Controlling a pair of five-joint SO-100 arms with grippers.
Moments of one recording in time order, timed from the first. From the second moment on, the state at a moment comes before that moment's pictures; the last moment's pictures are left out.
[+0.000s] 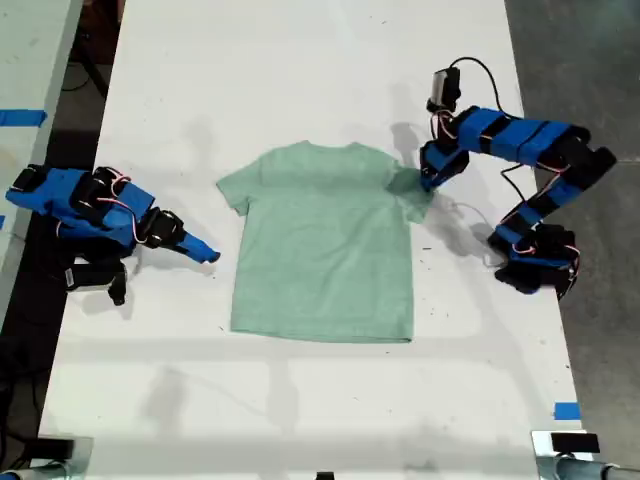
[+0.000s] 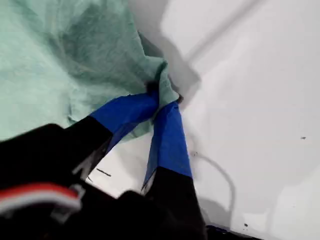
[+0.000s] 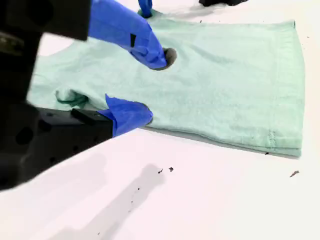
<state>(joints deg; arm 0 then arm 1) 8.8 206.1 181.0 64.2 0.1 50.7 105.0 115.1 69.2 -47.6</state>
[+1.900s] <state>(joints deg) 8.8 206.1 181.0 64.2 0.1 3.3 179.6 145.0 75.2 -25.8</state>
